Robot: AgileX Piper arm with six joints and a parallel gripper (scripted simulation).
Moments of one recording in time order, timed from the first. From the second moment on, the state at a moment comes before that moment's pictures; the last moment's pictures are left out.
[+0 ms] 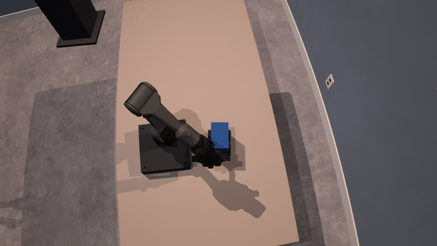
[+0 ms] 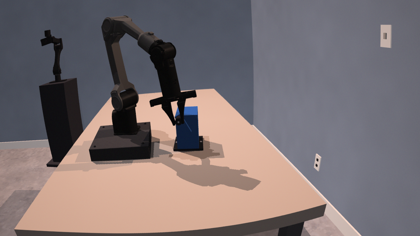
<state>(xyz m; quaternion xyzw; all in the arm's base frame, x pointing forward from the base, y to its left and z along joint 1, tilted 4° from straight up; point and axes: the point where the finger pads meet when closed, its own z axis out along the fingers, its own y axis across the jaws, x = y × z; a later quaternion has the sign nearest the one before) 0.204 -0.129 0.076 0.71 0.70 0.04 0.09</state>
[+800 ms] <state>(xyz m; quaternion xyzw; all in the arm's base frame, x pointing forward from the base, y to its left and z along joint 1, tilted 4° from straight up) 0.227 -0.129 0.082 0.71 0.70 0.04 0.09</state>
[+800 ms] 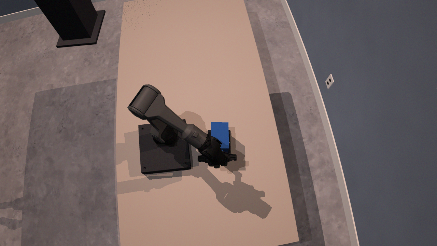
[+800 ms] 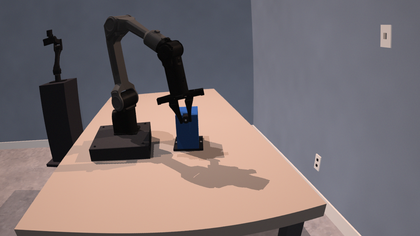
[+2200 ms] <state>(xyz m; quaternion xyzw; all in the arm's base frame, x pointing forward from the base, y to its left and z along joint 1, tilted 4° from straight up) 0.233 -0.129 0.081 0.71 0.70 0.04 0.09</state>
